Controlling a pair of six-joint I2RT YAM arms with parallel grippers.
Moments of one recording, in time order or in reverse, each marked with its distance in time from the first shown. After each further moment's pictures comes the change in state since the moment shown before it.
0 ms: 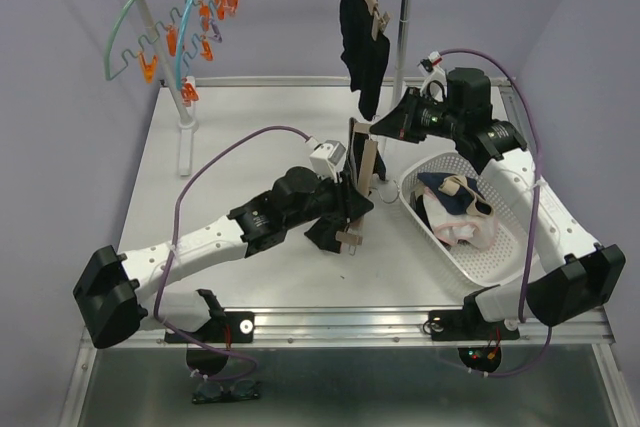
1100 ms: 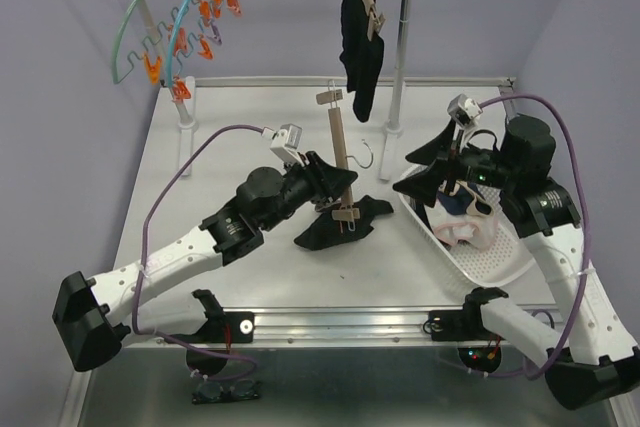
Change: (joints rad) left arm 0.050 -0.161 -0.052 0.114 -0.138 -0.105; right arm -0.103 -0.440 -0.248 0.021 -0.360 -0.444
